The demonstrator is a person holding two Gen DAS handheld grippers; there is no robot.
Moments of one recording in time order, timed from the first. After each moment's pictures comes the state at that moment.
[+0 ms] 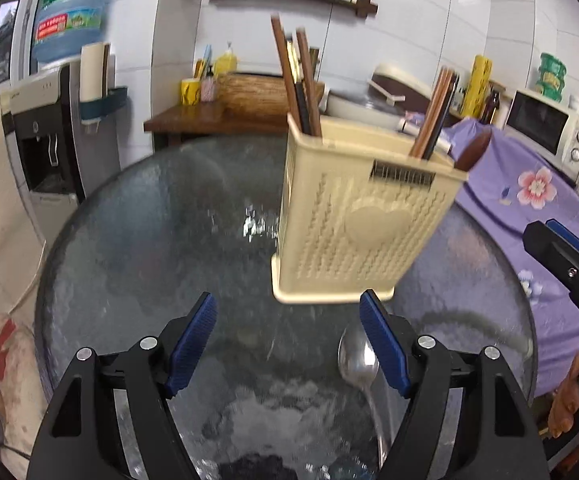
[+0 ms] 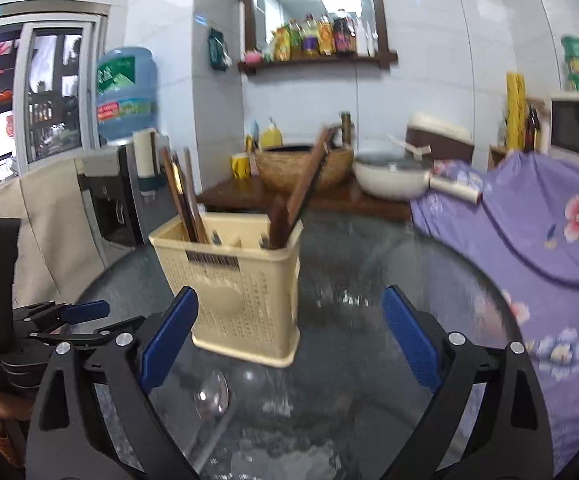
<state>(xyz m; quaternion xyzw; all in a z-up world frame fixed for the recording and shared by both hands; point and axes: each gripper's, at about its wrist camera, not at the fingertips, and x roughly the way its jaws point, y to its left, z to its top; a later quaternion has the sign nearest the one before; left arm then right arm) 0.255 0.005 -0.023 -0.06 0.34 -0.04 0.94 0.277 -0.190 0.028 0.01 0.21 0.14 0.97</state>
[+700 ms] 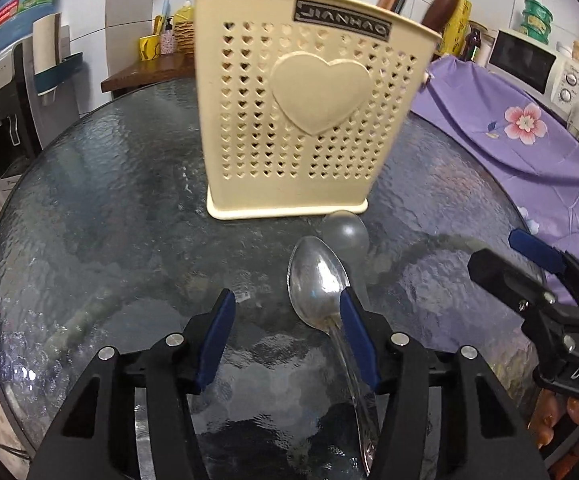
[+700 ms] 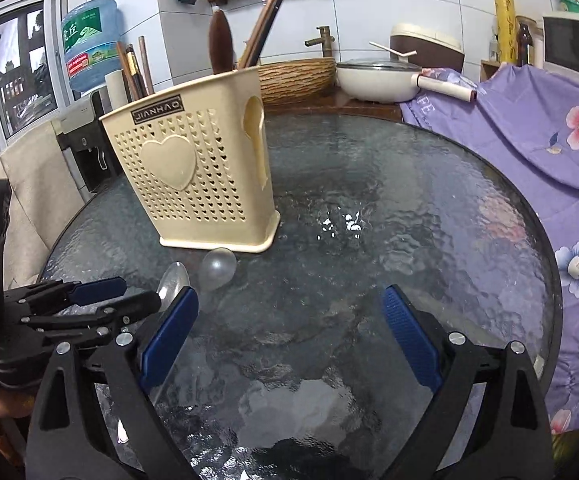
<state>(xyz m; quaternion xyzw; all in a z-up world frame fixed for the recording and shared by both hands) 0.260 -0.034 -0.078 -0.03 0.41 -0.09 0.91 0.283 -0.204 -0.062 0.04 0.33 0.13 0.94</state>
